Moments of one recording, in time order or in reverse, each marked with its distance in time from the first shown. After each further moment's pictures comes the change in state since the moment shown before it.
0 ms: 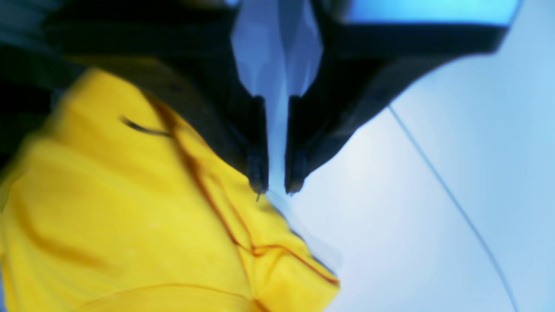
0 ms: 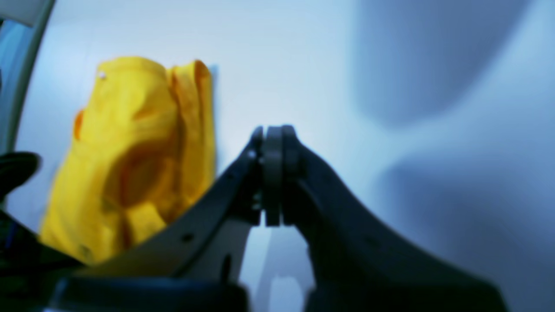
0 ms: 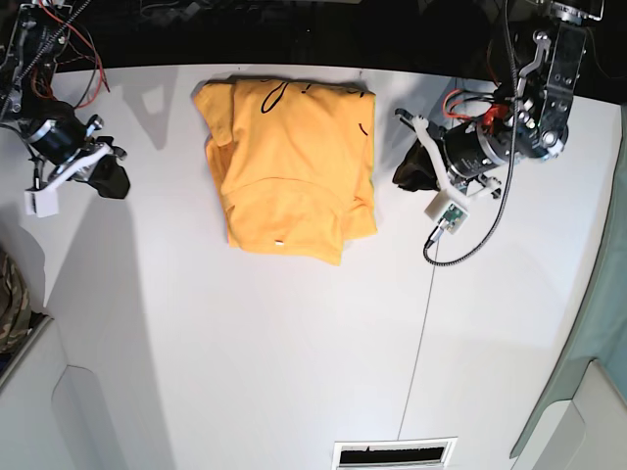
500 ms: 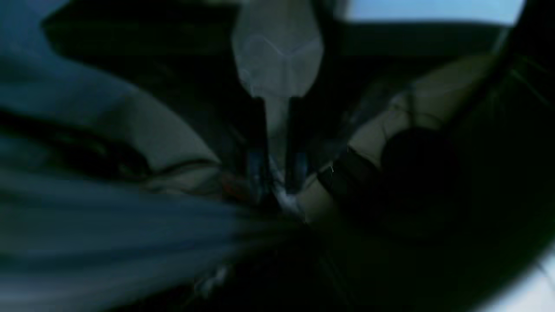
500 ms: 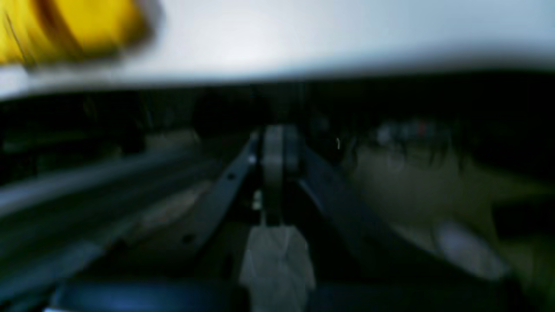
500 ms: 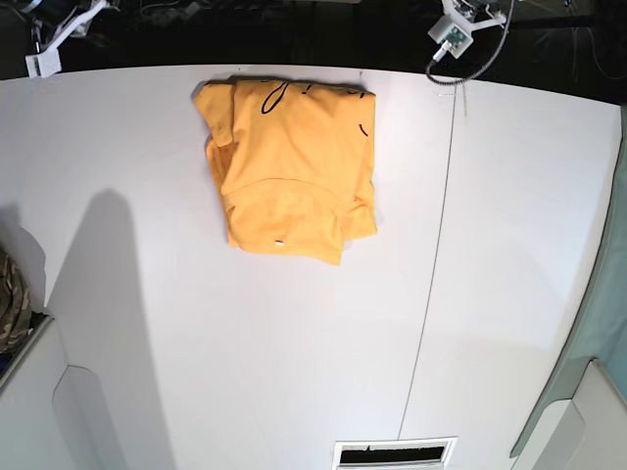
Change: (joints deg) left arm 32.5 2.1 -4.0 7.0 7.5 -0.2 -5.8; right arm -28.2 2.1 0.0 6.4 1.1 0.4 0.1
